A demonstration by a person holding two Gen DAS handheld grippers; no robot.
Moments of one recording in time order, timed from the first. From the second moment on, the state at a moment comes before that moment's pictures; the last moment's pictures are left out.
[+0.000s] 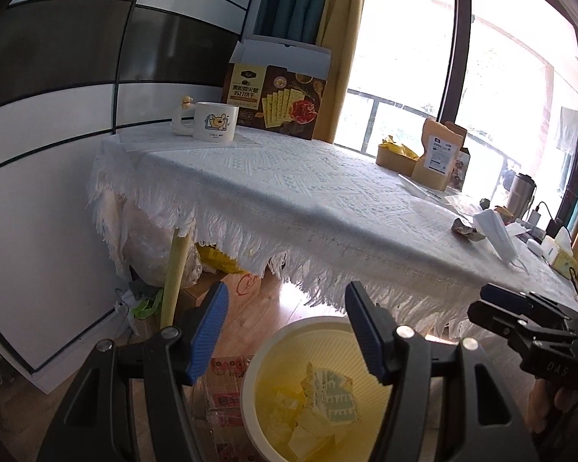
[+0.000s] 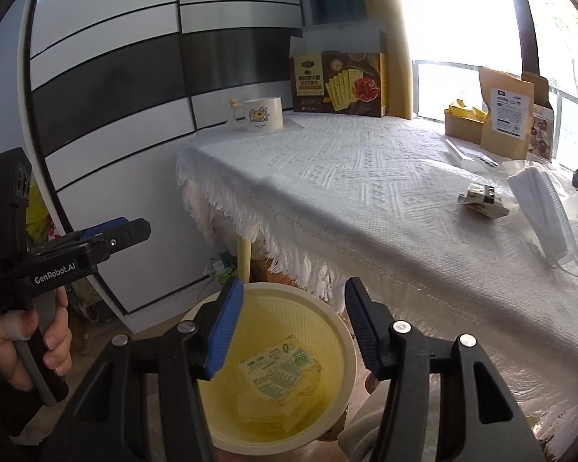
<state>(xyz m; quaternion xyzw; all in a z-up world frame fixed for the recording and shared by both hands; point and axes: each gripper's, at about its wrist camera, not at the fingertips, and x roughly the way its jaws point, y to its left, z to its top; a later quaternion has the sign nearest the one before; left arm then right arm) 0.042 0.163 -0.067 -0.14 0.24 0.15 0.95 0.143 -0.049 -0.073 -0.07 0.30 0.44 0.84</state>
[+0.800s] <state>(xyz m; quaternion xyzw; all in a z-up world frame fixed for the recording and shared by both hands) 0.072 0.116 -0.045 -0.12 0.23 0.11 0.96 0.167 -0.114 -0.062 -0.02 0.29 0.40 0.87</state>
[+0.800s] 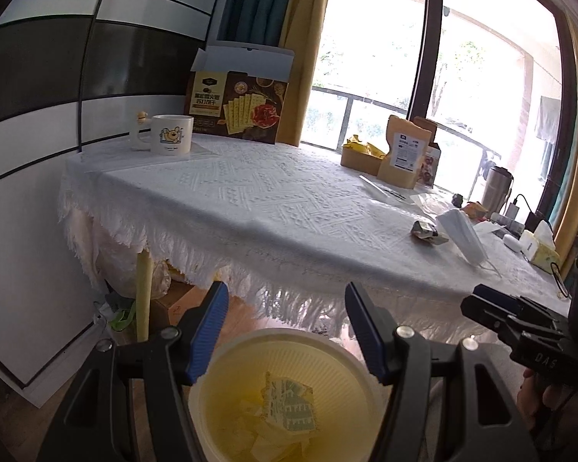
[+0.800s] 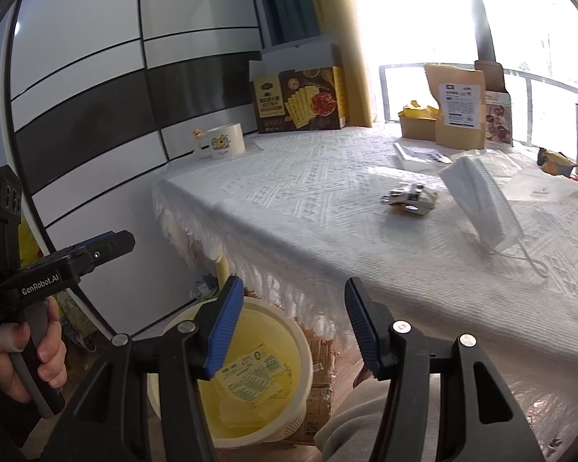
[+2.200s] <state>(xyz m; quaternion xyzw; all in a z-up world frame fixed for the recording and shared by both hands) 0.253 -0.011 -0.043 -0.05 0.25 -0.05 0.97 0.268 -0.223 -0.054 -0.02 0.26 0.29 0.92</state>
